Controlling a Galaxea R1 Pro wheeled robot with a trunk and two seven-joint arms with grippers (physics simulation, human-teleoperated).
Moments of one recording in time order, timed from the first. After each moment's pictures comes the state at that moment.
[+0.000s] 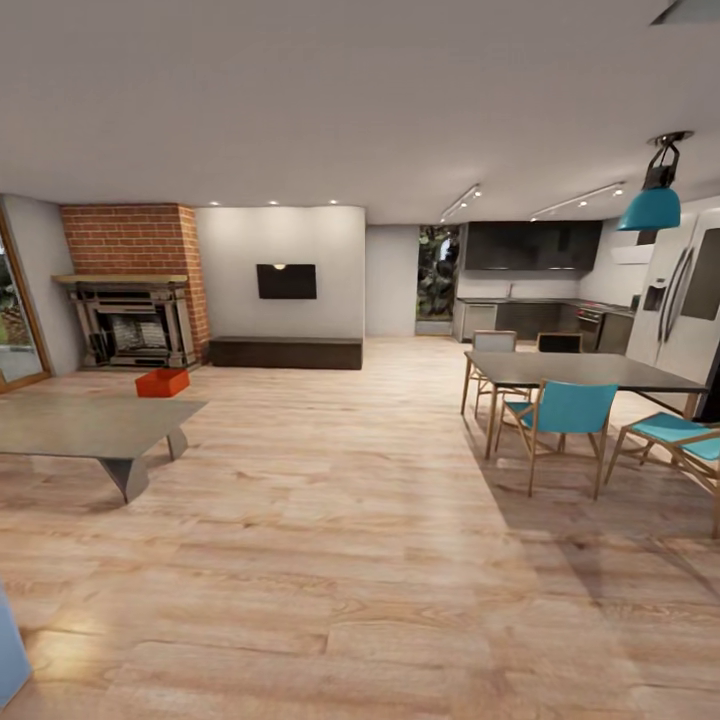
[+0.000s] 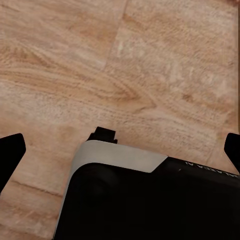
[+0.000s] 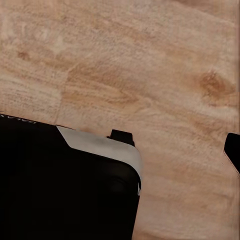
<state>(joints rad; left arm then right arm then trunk) -0.19 -0.04 -0.06 -0.01 0.31 -0.08 0.12 -0.13 0.04 0.27 0.03 -0.03 -0.18 -0.07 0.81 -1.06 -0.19</state>
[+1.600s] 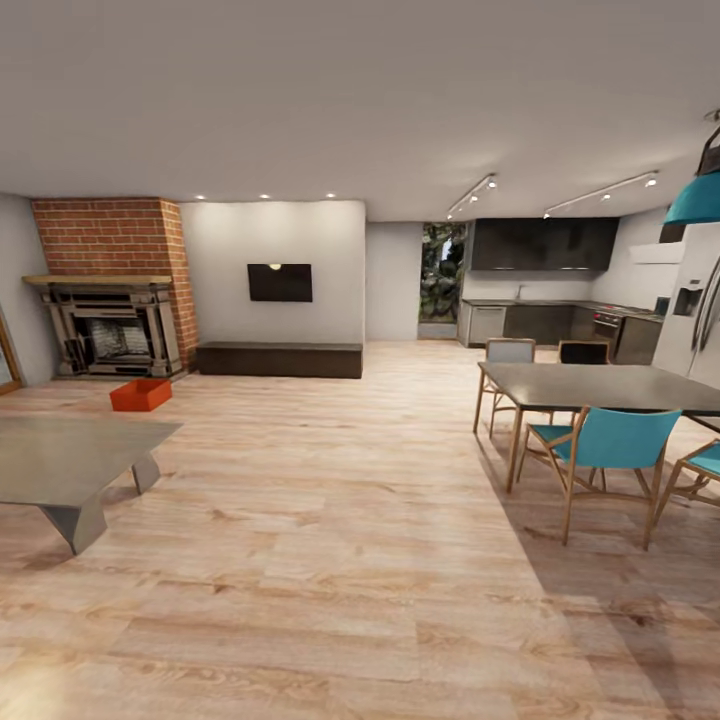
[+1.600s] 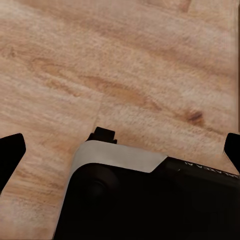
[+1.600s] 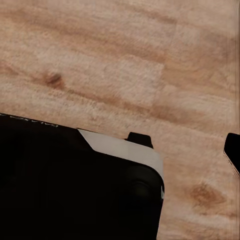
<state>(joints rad) -0.19 -0.04 -0.06 -0.01 0.31 -0.08 0.12 -0.13 0.08 0.27 0.03 -0.05 -0.18 -0.07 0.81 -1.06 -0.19</state>
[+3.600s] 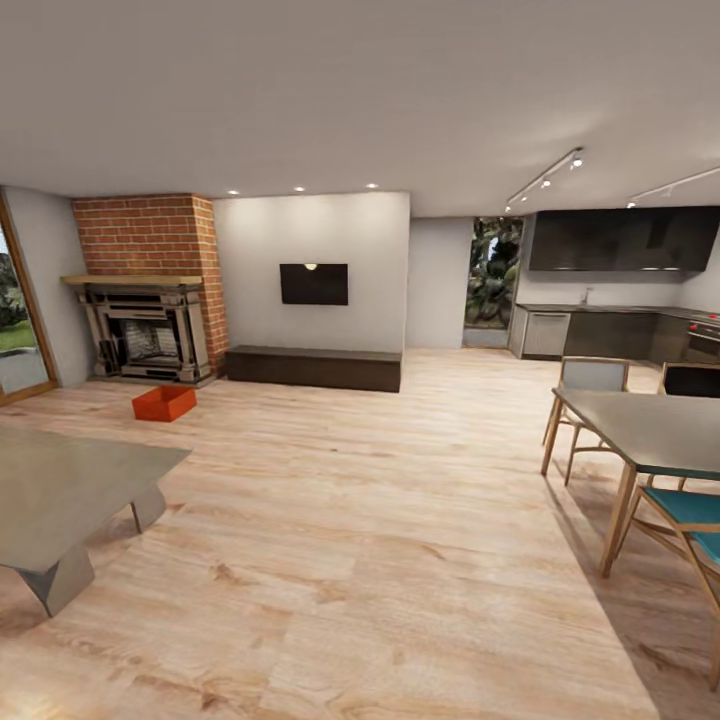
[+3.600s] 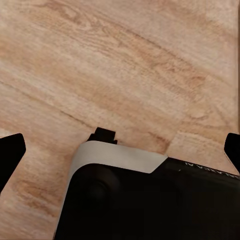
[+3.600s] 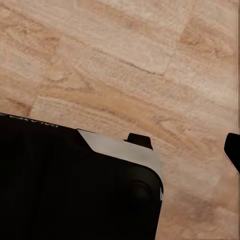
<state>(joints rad) -0.19 -0.04 -0.06 -0.01 0.31 -0.08 0.12 -0.13 0.08 0.27 0.03 -0.04 -0.18 -0.07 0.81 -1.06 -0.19</state>
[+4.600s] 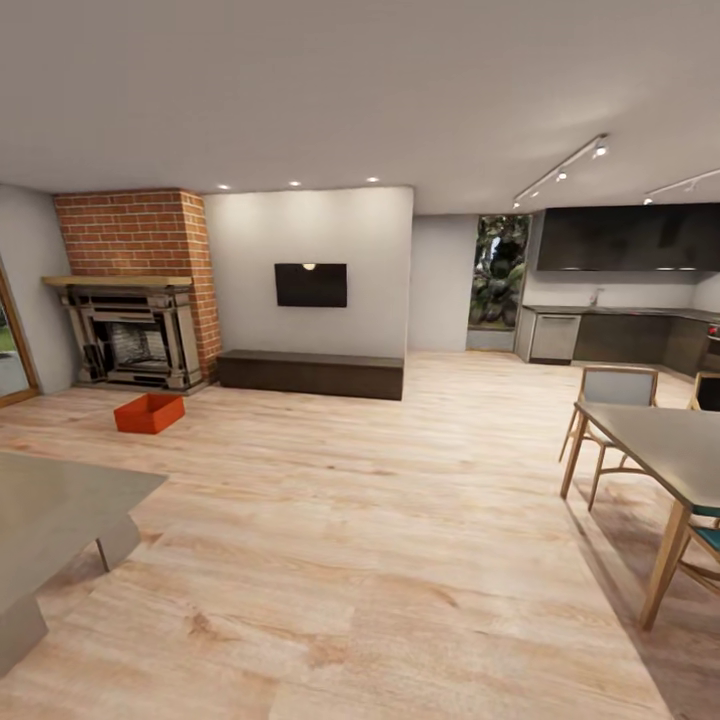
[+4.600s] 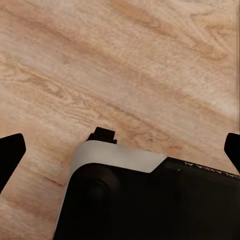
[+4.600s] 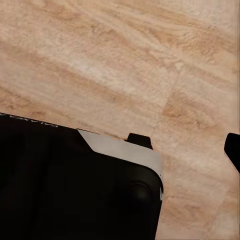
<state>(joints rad) -0.19 -0.04 -0.06 -0.01 0.31 -0.08 0.12 -0.13 0.08 0.27 0.03 -0.04 -0.18 -0.07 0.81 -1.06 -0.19</state>
